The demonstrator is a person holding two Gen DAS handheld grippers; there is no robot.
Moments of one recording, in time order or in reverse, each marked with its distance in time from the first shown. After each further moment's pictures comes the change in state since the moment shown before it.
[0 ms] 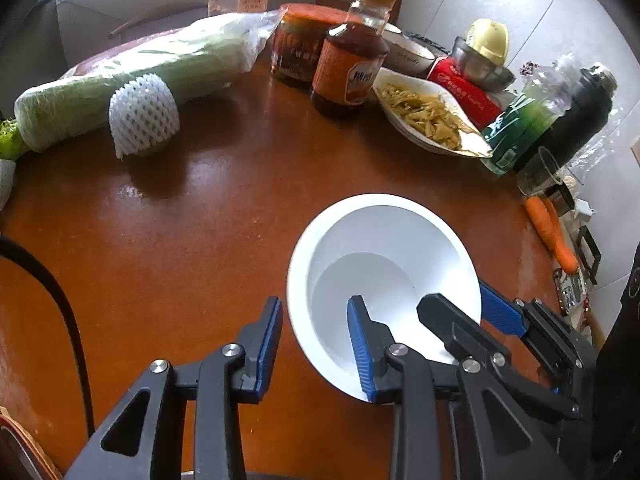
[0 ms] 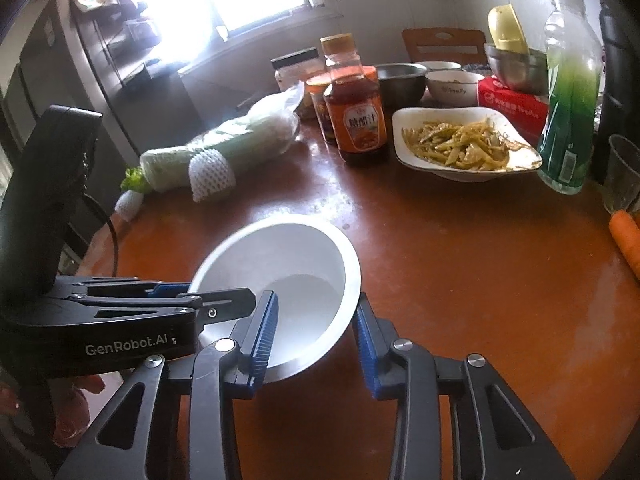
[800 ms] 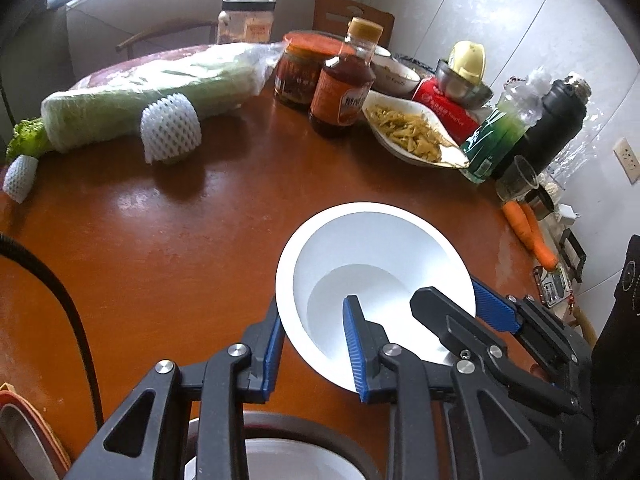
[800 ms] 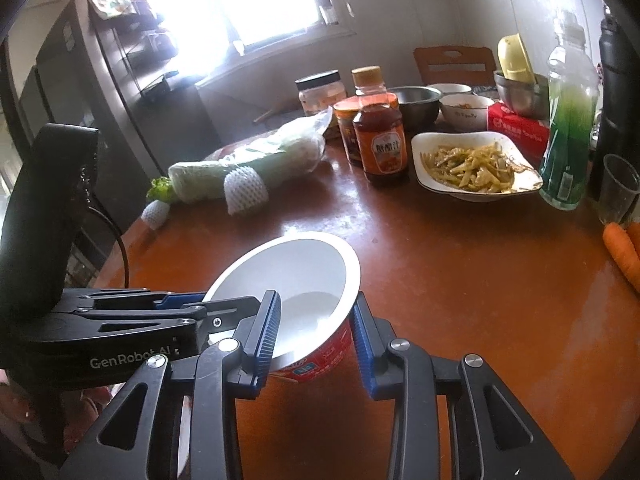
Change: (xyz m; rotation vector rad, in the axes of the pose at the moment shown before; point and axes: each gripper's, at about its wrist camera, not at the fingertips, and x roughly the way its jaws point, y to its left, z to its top) left arm -0.039 0.005 -0.018 -0.001 -0.072 -0.022; right arm -0.032 0.028 -0.002 -0.022 -0.056 0.031
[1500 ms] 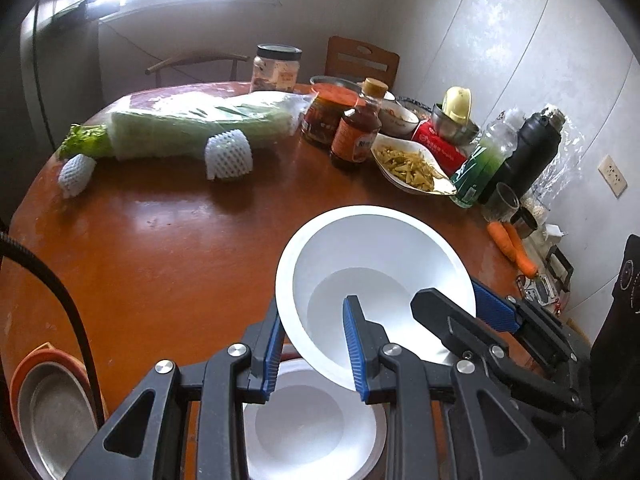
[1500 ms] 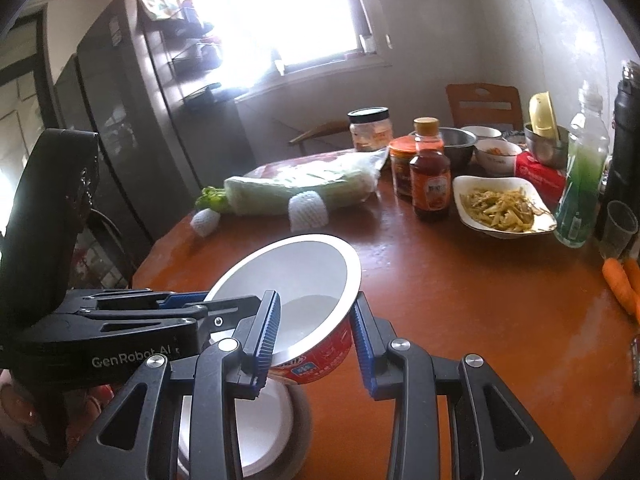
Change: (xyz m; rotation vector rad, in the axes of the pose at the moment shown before) left arm -0.081 0.023 -0.038 -0.029 -0.137 0.014; right arm -0.048 0.064 -0.003 -0.094 -0.083 0.055
